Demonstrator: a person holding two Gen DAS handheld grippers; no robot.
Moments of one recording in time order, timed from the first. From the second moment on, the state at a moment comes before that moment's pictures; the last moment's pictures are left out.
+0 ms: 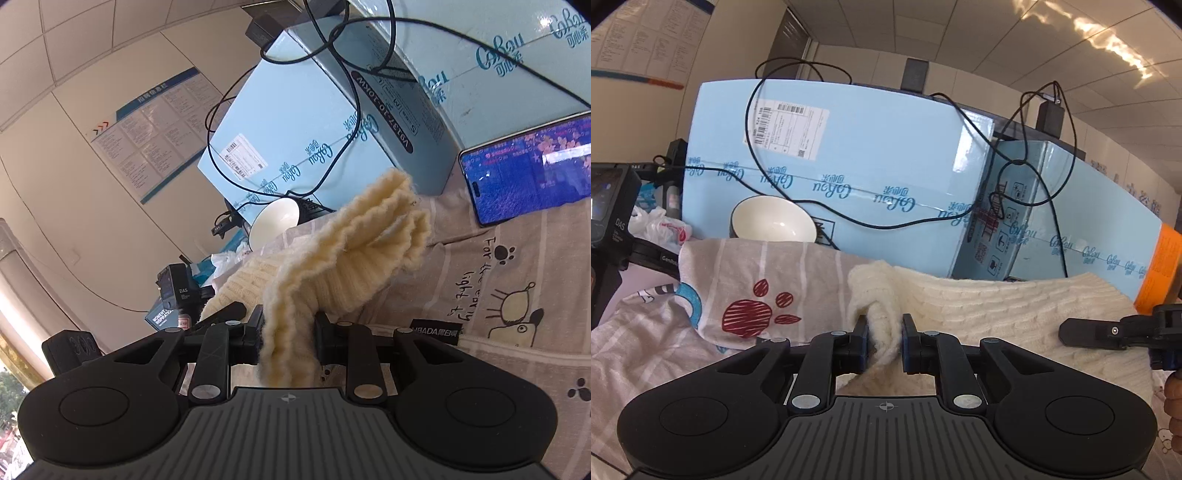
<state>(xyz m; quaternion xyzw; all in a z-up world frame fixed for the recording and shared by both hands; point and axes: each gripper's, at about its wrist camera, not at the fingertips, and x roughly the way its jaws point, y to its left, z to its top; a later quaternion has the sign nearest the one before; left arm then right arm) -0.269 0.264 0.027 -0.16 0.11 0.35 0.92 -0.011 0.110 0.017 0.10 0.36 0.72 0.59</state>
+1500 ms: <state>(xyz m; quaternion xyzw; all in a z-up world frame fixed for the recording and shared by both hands) 0.106 0.202 0.003 0.08 0.40 -0.08 0.91 0.210 -0.076 -0.013 0.01 0.30 0.53 0.80</state>
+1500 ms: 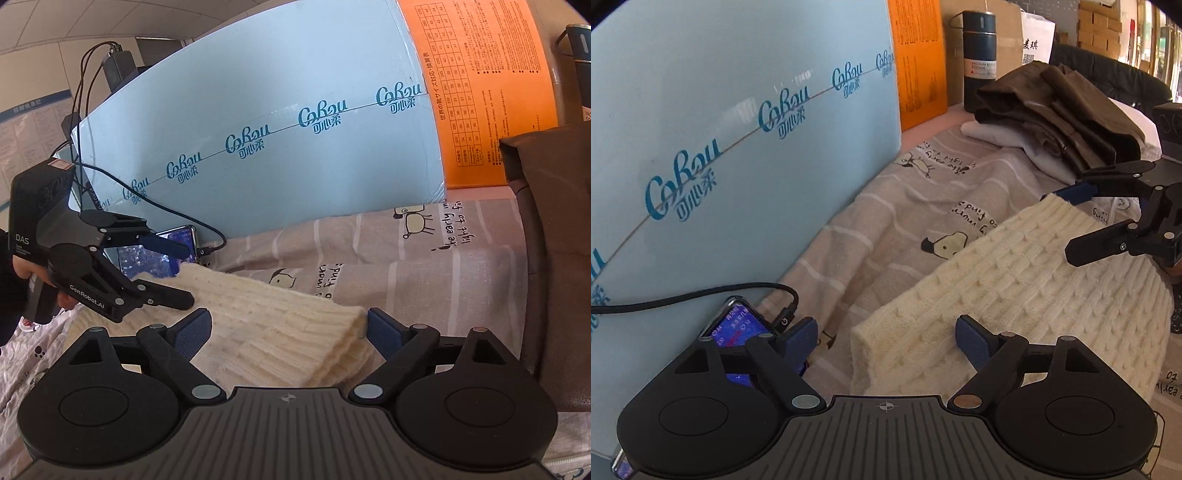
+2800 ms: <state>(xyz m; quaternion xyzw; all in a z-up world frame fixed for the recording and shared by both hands) -0.211 0.111 0.024 0.07 0.17 -0.20 0.96 0.028 -0.225 0.025 -0.03 0.10 0.70 0.71</state>
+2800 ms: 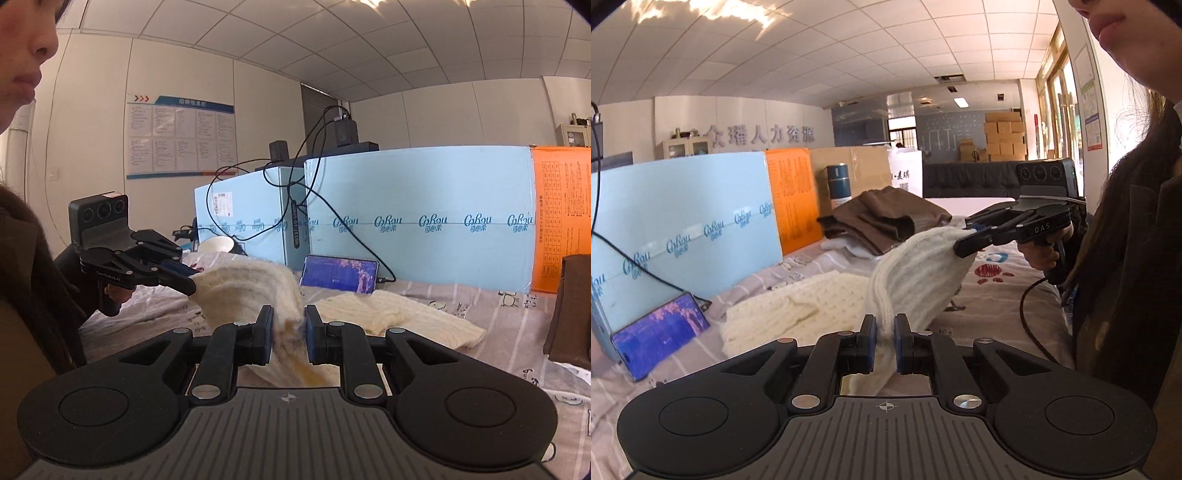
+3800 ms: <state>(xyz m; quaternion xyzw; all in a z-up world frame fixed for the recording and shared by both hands) -0.140 0.053 -0.024 0.10 0.26 0.15 0.95 0.058 -0.157 -0.026 0.07 0.32 0.61 0.72</state>
